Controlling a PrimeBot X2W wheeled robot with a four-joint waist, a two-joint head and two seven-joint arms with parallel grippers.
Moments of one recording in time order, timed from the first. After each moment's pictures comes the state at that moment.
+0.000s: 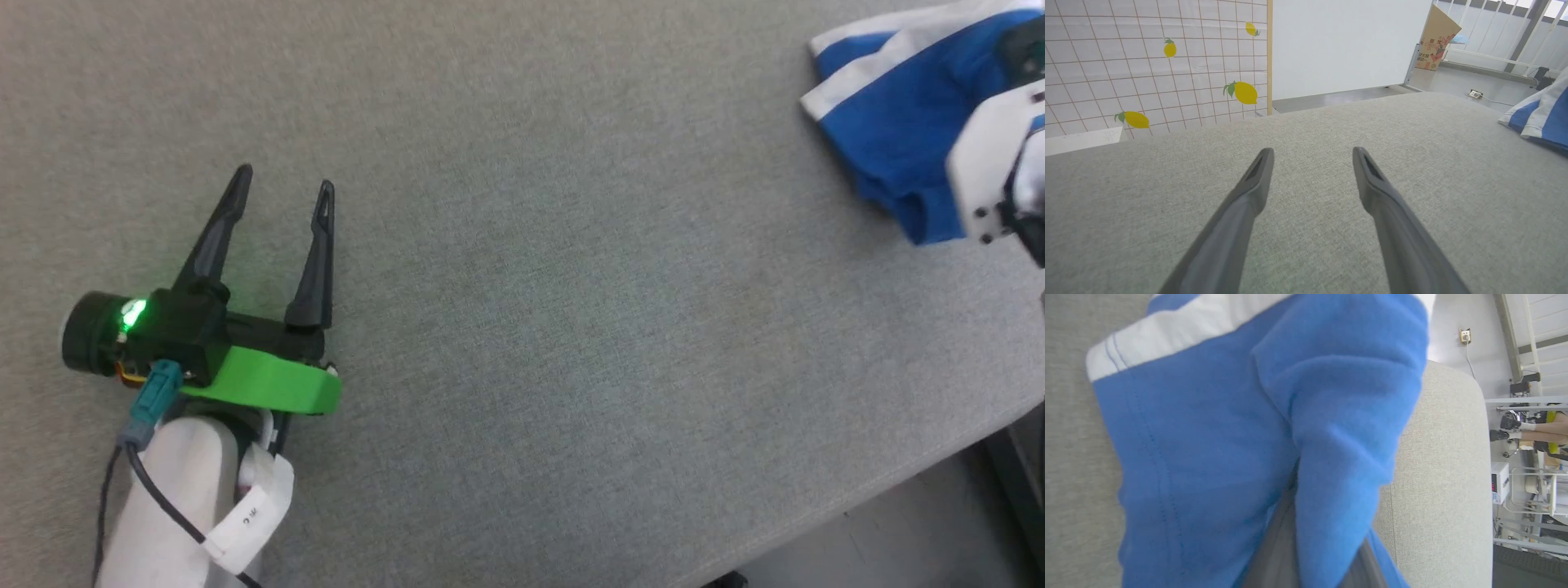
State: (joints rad) left arm -0.30 0.21 -0.09 -0.03 -0.11 -0.12 -0.22; right arm -0.86 -0.38 0.08 0.66 -0.11 0.13 0.52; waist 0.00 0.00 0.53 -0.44
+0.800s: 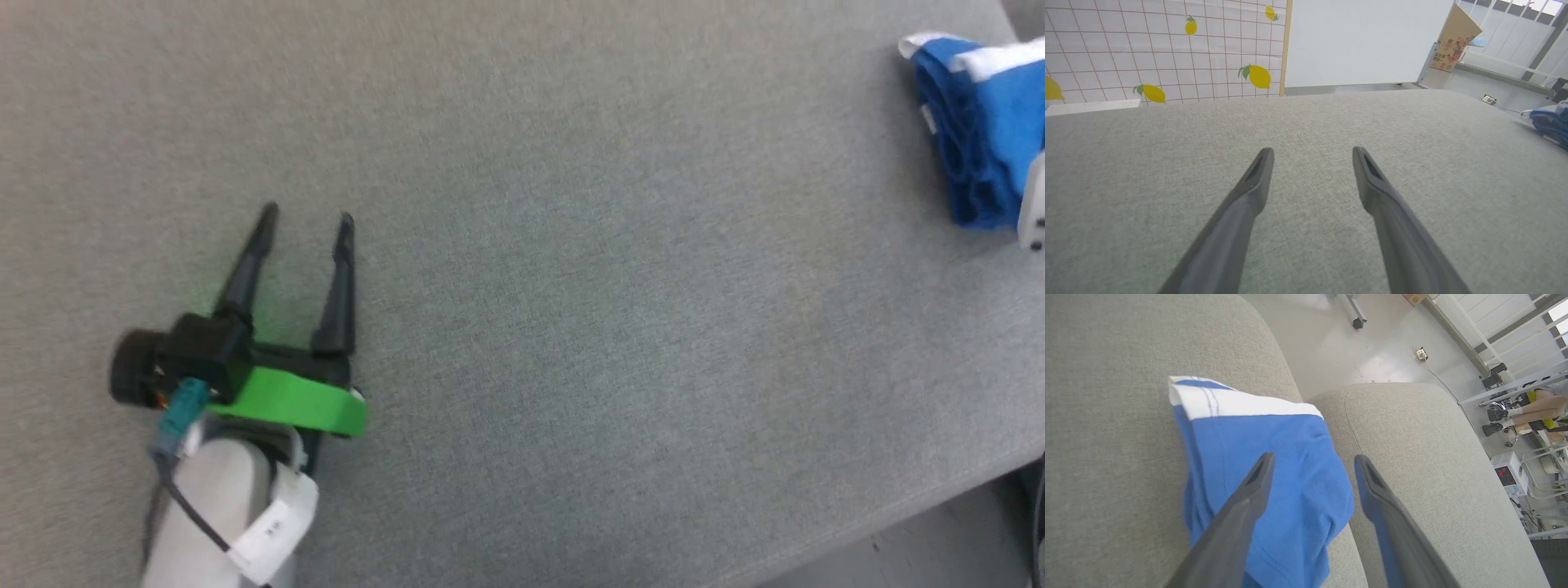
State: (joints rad) left arm -0.27 0.17 -0.11 0.04 -0.16 -0.11 -0.25; right arm -0.86 -0.25 -0.46 0.77 -0.44 0.13 0.14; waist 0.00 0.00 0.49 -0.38
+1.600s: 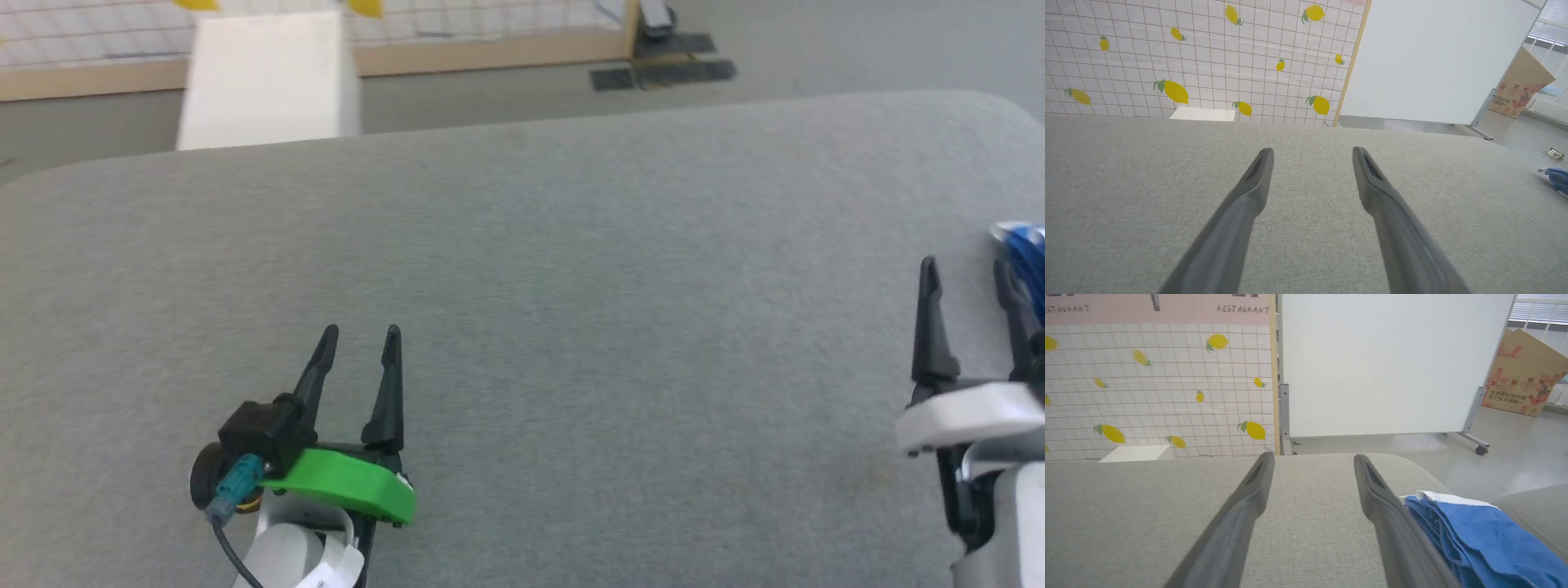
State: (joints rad) left arm -0.12 0.05 -0.12 0.15 -0.25 -0.10 -0.26; right arm -0.23 -0.10 -0.26 0.25 0.02 0.13 -0.25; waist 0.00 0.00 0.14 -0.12
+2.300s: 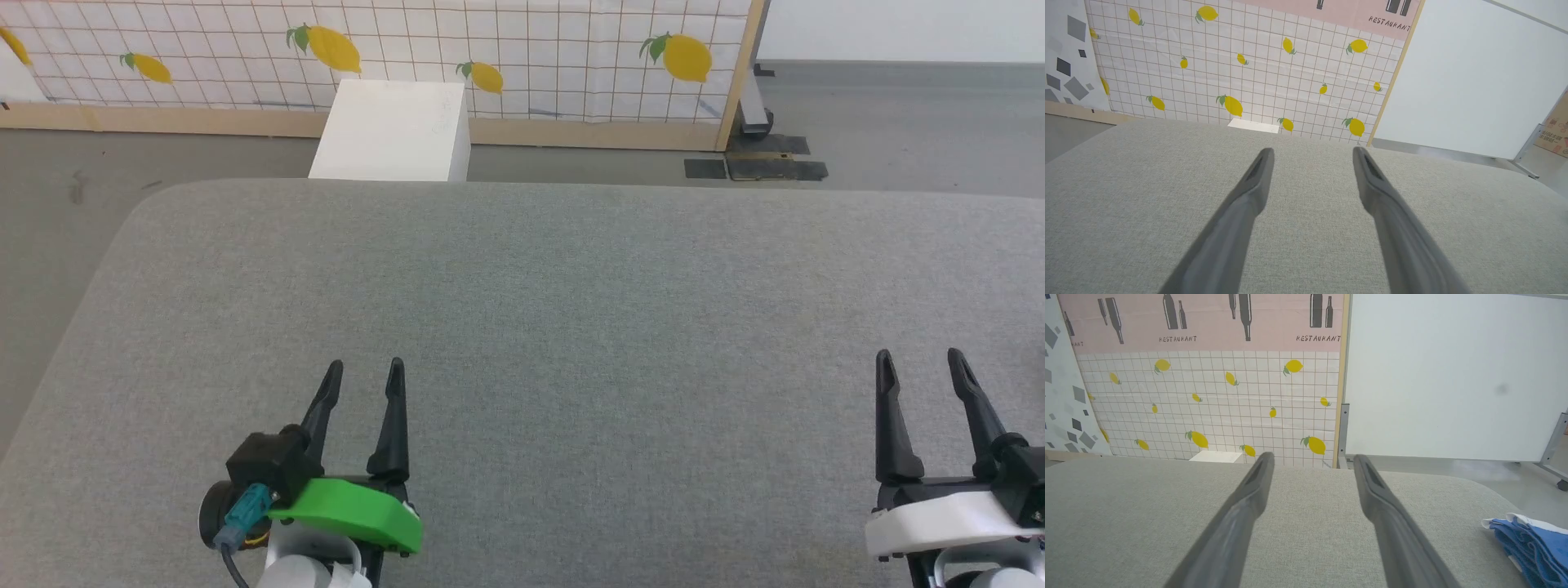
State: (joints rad) left arm -0.06 0.05 -0.15 0.14 -0.29 -0.05 -0.26; right arm 0.03 -0.05 -0.17 0.04 0.04 0.13 -0.26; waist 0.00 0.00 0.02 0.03
